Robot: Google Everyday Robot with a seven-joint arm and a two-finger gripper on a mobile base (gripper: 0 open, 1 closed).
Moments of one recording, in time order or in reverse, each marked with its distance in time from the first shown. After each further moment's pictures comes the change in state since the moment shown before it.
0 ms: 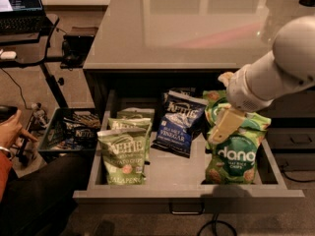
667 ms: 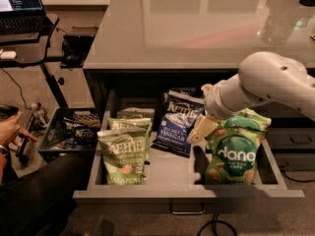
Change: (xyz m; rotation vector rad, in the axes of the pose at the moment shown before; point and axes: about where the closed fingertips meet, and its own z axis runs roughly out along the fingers) arm -0.004 -0.015 0.090 0.010 -0.073 0.060
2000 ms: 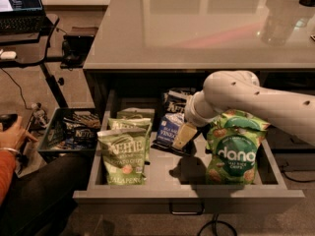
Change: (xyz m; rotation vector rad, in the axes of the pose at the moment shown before) arm 0.001 0.000 0.097 -0.025 0.082 -0.003
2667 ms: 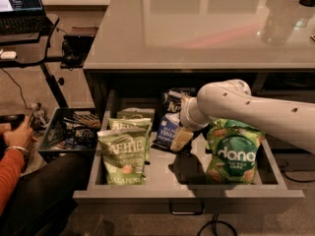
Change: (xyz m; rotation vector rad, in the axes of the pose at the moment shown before) arm -0.003 0.001 0.025 0.056 -0.011 -0.108
